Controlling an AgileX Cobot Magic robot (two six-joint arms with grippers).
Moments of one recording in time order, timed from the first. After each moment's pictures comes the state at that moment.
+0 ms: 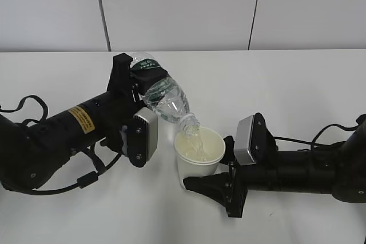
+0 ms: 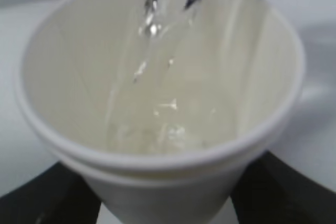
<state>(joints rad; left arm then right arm) -0.52 1.95 -0.69 0.29 -1.11 1.49 0.22 2.17 -0.70 -1.04 -1.13 0.14</state>
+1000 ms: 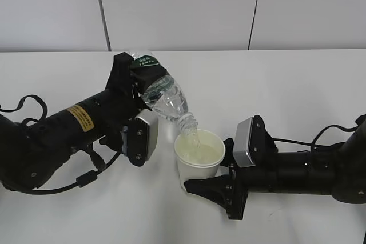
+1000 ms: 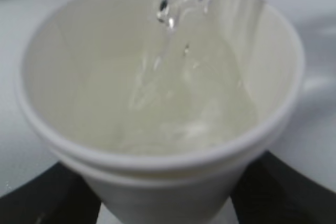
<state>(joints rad) -0.52 1.95 -0.69 0.26 -1.12 1.57 0.22 2.17 -0.70 -1.04 -1.11 0.14</state>
